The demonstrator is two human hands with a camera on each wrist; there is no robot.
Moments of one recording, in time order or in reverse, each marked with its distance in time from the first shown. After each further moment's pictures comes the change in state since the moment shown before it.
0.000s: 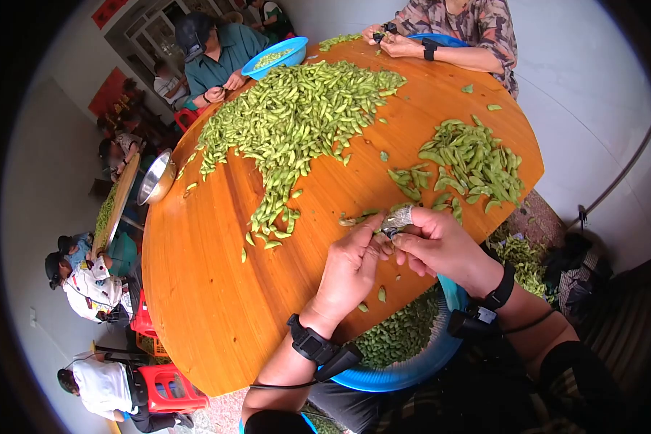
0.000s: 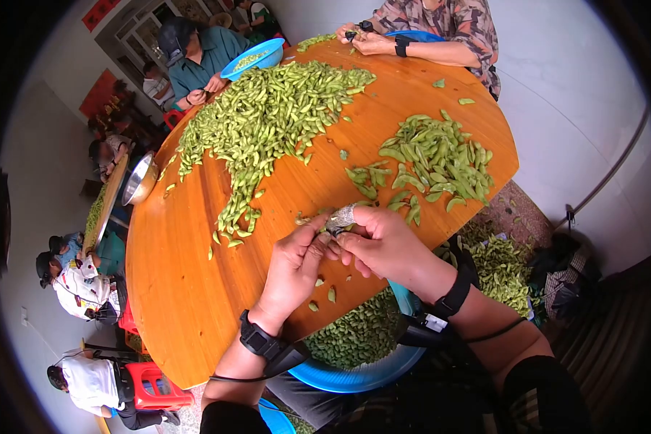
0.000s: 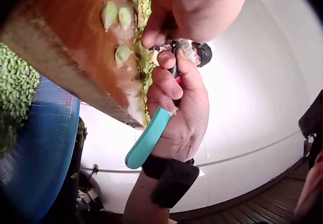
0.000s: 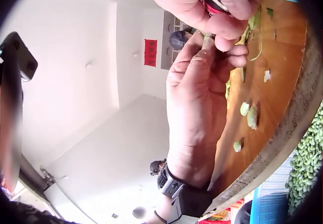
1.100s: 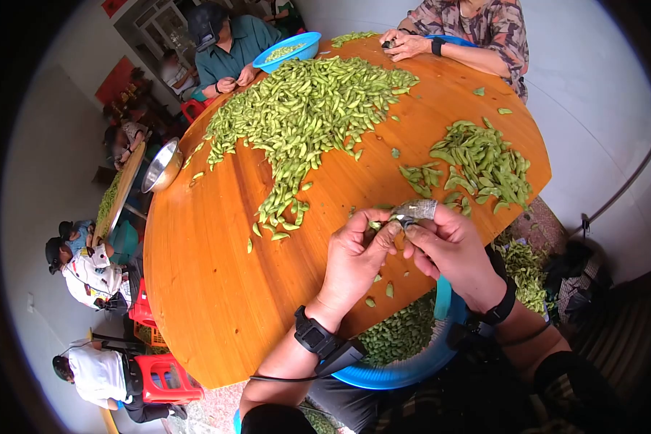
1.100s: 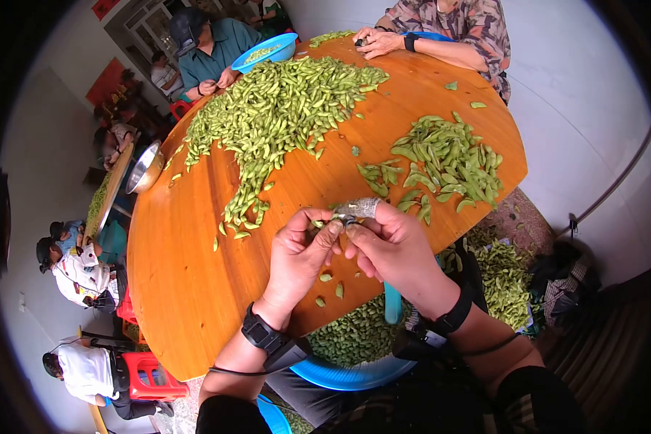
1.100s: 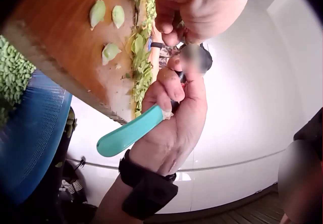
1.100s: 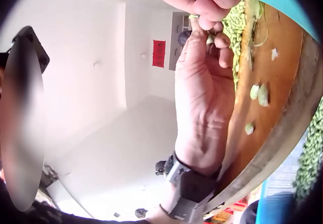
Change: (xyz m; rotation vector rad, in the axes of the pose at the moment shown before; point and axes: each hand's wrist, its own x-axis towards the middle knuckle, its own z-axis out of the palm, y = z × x) left_hand 0.002 0.005 0.003 -0.439 0.126 -0.249; right_hand -0.008 0.008 0.014 0.159 0.169 -0.132
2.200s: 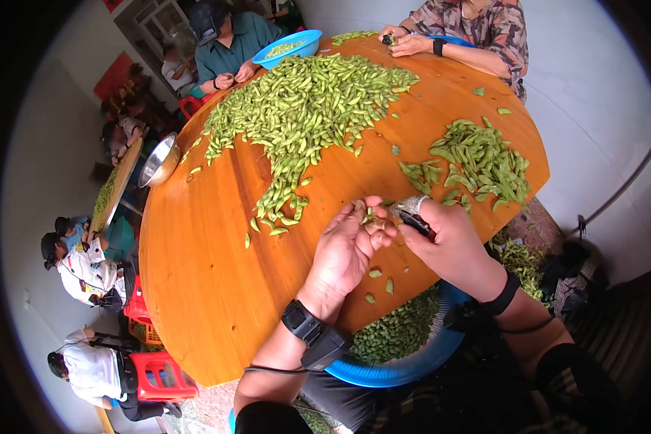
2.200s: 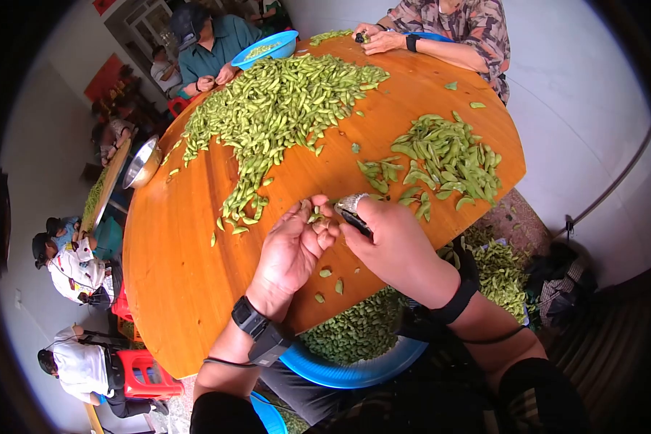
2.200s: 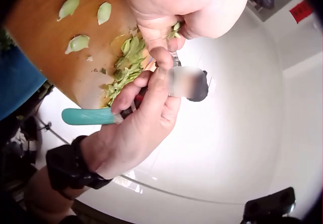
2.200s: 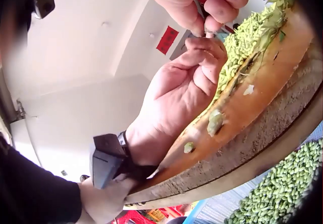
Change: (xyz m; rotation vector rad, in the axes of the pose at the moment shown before) left_hand 0.012 -0.017 -0.022 -0.915 -0.200 -0.205; right_hand 0.008 -0.007 0.004 -0.770 0.027 -0.371
